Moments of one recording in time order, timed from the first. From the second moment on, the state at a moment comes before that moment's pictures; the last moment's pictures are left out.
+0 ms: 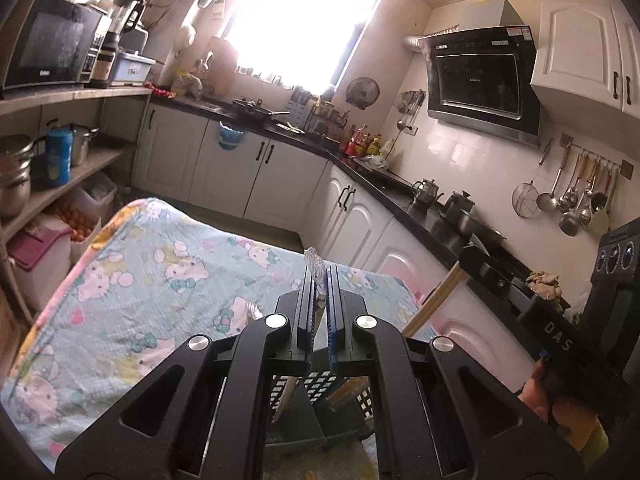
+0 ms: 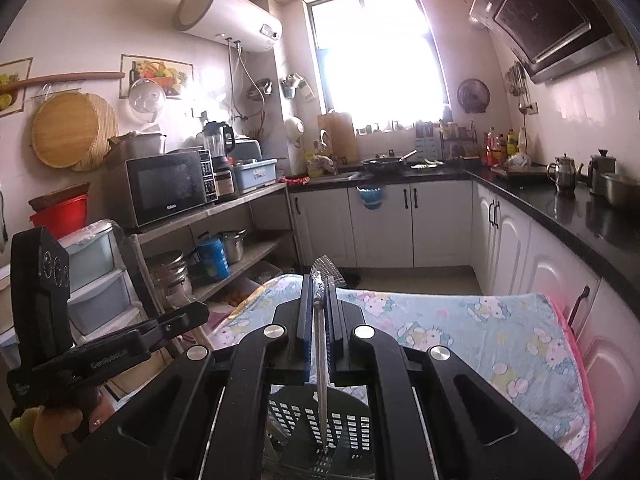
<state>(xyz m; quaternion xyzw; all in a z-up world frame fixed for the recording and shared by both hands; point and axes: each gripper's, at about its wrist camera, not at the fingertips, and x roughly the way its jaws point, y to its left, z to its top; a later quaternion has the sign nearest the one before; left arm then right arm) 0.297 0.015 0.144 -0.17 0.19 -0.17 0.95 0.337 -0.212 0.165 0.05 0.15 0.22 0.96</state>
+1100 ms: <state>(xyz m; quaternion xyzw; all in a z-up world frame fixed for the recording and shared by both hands) 0.287 0.026 0.088 -0.15 0.24 -0.17 0.94 0.333 -0.213 0.096 0.06 0.21 0.16 0.96</state>
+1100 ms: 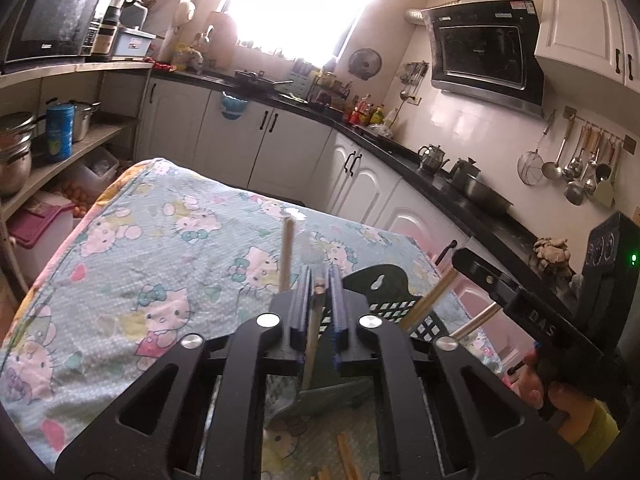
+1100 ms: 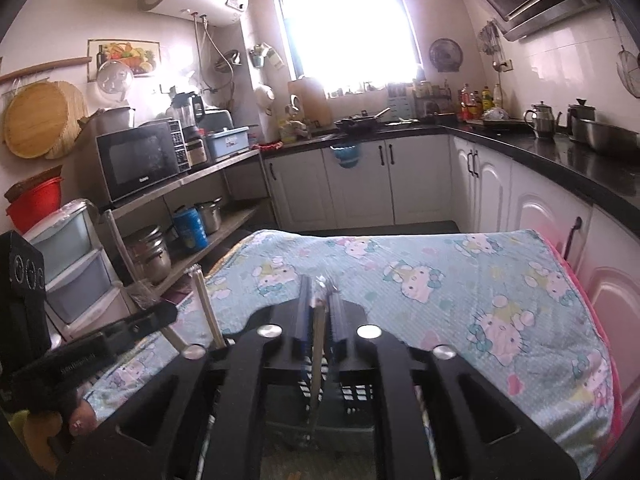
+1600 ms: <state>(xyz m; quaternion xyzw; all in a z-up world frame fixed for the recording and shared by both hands) 0.252 0.042 0.083 -0.16 0.25 -0.15 0.94 0.292 -0.228 0.090 0.05 0.23 0.15 0.96</state>
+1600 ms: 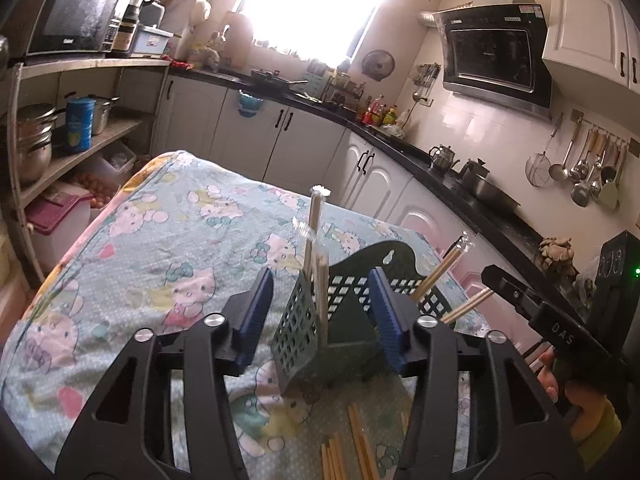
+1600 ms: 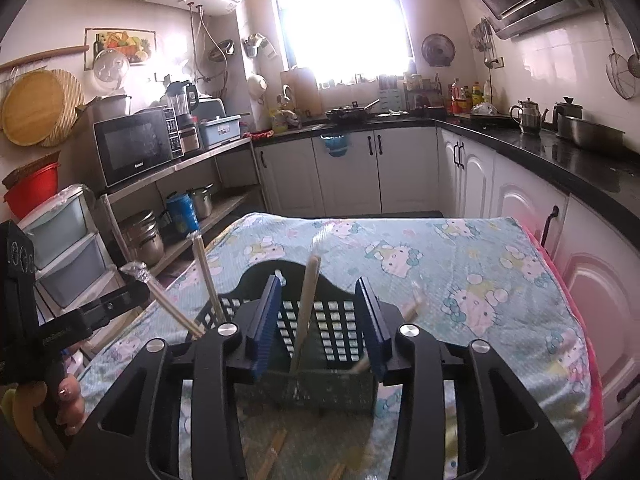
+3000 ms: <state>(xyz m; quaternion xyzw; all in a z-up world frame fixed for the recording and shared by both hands) 0.166 0.038 0.037 -0.12 0.30 -0.11 0.94 0.207 -0.217 0.043 0.02 0.29 0.20 0.93</state>
